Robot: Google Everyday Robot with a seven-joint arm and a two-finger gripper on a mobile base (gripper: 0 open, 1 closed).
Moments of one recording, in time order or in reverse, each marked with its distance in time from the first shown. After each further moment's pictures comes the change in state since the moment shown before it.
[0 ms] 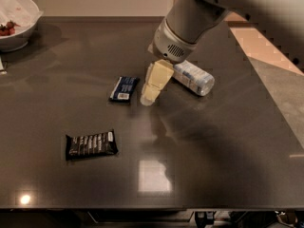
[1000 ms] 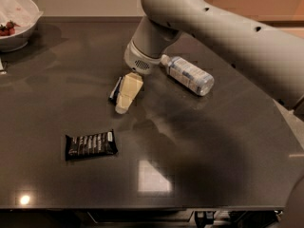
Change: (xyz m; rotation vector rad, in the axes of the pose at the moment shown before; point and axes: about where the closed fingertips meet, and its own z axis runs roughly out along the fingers) arm -0.032 -0.014 0.088 -0.068 0.010 -0.022
